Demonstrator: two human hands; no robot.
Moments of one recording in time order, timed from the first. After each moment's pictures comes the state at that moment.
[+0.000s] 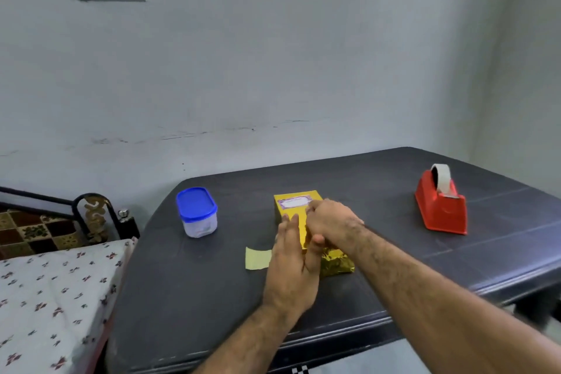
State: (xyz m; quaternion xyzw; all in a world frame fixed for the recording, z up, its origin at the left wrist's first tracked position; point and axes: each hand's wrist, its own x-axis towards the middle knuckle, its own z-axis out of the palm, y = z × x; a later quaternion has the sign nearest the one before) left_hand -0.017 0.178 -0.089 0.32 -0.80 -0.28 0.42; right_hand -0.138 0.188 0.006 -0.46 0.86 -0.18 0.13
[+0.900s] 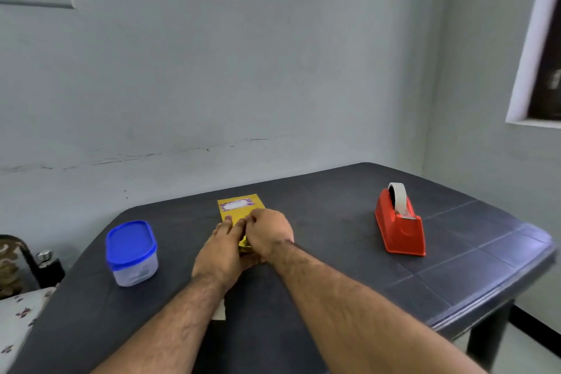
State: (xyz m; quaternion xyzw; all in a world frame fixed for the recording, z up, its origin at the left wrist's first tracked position) left_hand -0.051 0.063 -0.047 0.40 -0.87 -0.12 0.24; right_hand -0.176 0.095 -0.022 -0.48 0.82 -0.32 0.04
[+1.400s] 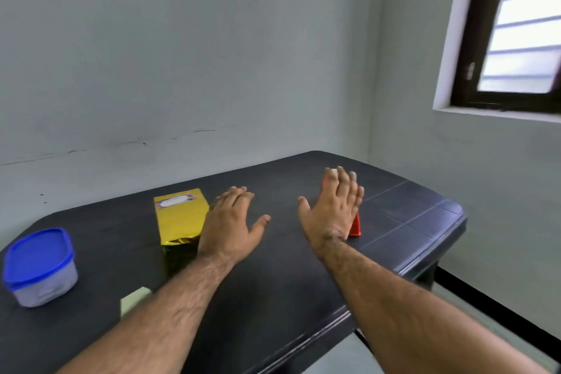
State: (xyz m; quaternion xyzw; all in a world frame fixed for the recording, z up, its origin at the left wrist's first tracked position) left_hand -0.160 0.120 -0.033 0.25 -0.90 -0.01 0.36; right_hand -0.319 0.243 -0.036 -0.23 0.84 -0.43 -0.23
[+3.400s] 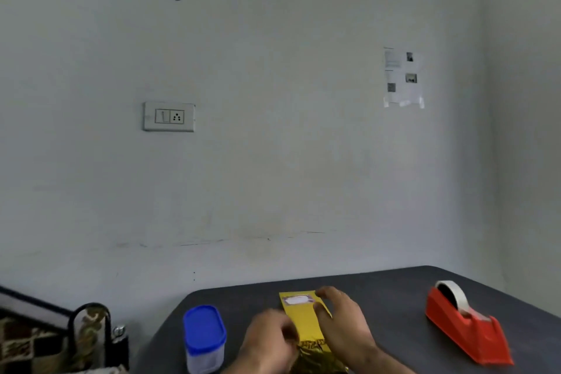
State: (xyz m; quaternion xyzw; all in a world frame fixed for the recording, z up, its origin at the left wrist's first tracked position) left_hand -0.010 0.081 0.009 0.43 -0.79 -0.30 0.31; right_hand -0.165 0.163 0.021 -0.53 0.73 -0.43 -0.01
